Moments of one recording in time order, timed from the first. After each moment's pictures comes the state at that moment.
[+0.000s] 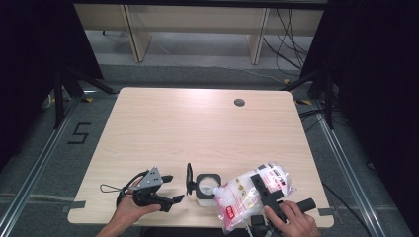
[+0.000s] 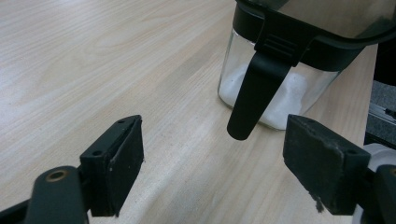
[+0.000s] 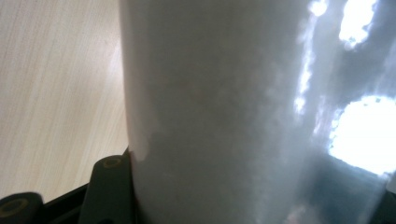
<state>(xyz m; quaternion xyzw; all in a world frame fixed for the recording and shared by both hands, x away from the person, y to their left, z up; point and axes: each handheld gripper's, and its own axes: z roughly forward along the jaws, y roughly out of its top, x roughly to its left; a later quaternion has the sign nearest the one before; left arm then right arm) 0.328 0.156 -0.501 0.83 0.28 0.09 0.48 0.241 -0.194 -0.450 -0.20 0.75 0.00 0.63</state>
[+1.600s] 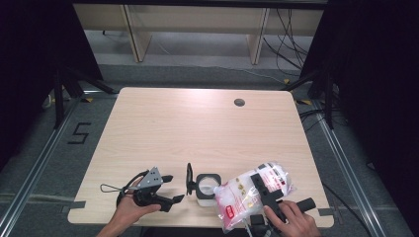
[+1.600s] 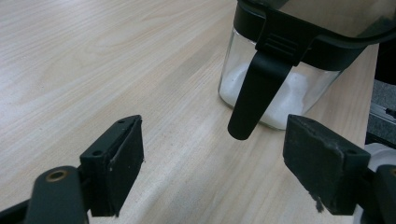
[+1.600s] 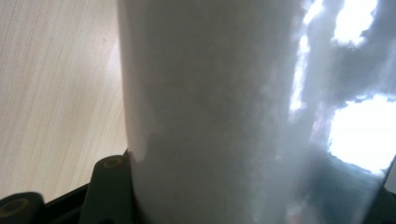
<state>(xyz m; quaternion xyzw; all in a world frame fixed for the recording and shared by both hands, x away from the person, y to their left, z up) 0.328 0.156 -0.501 0.84 0.28 0.09 0.47 0.242 -0.192 -0.449 -0.20 0.75 -0.01 0.63</state>
